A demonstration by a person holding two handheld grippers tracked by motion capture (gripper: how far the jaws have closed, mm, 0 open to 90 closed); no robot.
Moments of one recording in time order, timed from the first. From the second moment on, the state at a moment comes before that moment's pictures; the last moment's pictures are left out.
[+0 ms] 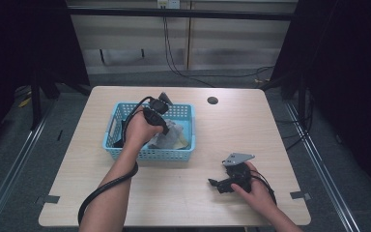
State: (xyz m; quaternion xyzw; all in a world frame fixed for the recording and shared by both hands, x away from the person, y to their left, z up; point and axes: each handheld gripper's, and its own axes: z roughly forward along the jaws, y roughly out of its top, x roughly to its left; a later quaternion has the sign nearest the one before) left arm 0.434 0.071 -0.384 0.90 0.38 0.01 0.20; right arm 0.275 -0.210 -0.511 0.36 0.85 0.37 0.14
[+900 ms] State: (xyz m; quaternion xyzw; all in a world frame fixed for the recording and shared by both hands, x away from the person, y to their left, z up) left arm 0.415 0.076 -0.325 0.92 0.33 -0.01 0.18; right arm 0.275 -0.210 -0.511 0.36 0.85 0.37 0.14
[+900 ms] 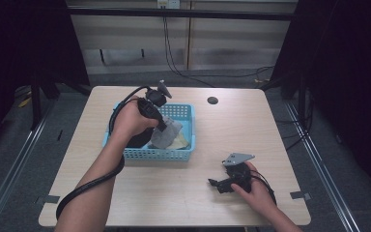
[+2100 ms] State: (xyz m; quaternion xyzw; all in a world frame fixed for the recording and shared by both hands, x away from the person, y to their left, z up) left arm 0.341 0.056 -0.337 0.95 0.23 -0.04 0.18; right arm 0.275 -0.210 -0.511 0.36 0.85 0.37 0.14
